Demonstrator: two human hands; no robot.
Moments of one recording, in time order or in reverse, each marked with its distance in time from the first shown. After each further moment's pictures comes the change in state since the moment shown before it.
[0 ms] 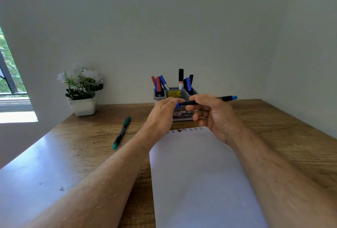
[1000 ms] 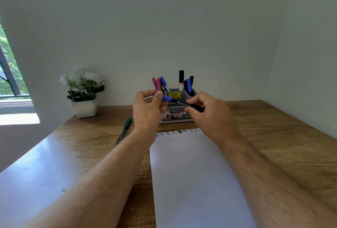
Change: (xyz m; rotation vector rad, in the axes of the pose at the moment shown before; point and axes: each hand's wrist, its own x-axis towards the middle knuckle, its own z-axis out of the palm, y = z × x) left_hand 0.006 0.001 -0.010 -0.357 0.500 0.019; right_hand -0.001 0.014 0.005 -0.950 0.210 -0.554
